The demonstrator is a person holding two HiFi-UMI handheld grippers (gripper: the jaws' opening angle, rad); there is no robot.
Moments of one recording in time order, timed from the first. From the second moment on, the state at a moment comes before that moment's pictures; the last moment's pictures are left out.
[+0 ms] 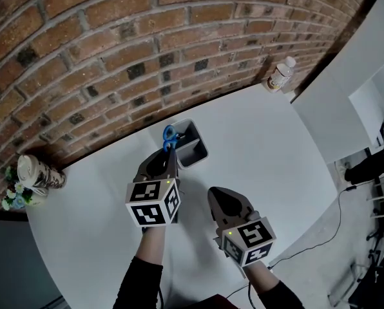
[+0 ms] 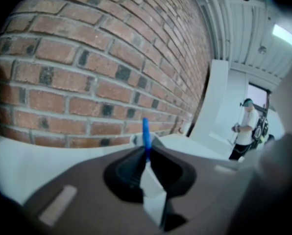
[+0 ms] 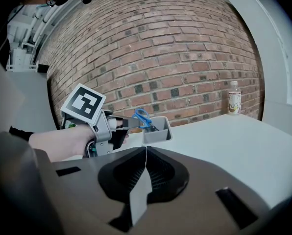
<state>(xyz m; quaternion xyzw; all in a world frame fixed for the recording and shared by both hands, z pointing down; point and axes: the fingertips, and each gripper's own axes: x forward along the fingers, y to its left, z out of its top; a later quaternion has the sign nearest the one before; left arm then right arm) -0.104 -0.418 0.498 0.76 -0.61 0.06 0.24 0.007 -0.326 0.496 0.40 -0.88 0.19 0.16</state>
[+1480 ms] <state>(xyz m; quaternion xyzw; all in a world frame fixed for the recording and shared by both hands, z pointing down) -0.084 -0.353 0.398 0.78 -0.61 0.04 0.14 0.035 -0.283 0.418 0.42 -0.89 0.15 0.11</state>
